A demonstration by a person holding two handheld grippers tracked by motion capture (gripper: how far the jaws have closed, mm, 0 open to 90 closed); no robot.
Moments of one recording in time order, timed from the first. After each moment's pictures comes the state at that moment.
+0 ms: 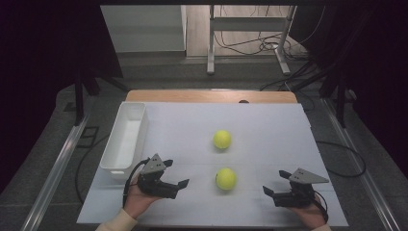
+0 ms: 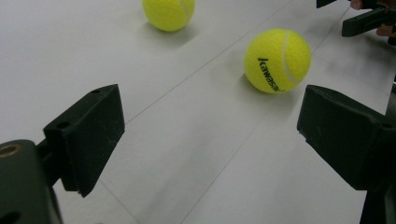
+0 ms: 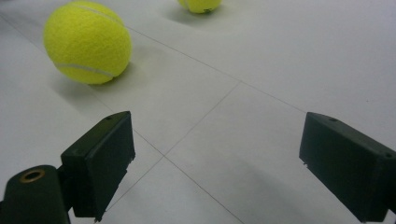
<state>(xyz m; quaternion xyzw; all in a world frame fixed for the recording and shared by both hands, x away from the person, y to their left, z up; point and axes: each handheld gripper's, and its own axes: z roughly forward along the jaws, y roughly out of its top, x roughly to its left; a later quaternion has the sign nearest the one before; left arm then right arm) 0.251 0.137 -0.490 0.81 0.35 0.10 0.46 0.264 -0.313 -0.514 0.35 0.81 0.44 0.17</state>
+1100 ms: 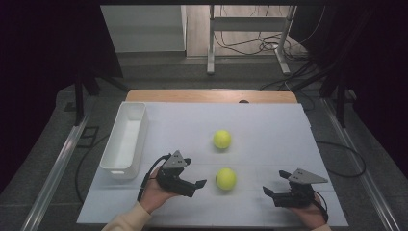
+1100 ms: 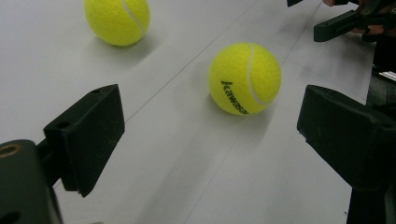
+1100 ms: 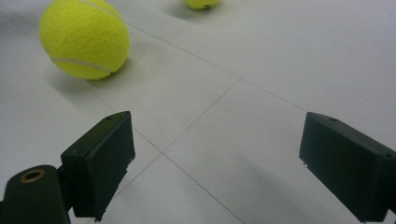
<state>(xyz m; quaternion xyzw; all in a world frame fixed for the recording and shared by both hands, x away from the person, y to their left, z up) 0.267 0.093 -0.482 0.83 0.31 0.07 0.45 0.264 -0.312 -0.515 0.35 0.81 0.43 0.17</state>
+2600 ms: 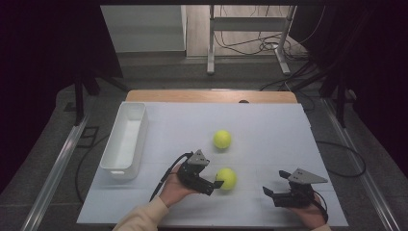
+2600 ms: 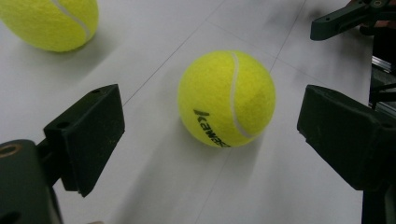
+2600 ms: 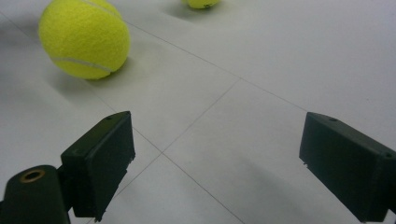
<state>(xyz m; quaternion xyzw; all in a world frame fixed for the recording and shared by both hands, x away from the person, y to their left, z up) 0.291 0.040 -0.497 0.86 0.28 0.03 0.43 0.264 -0.312 -0.516 0.35 0.81 0.43 0.17</state>
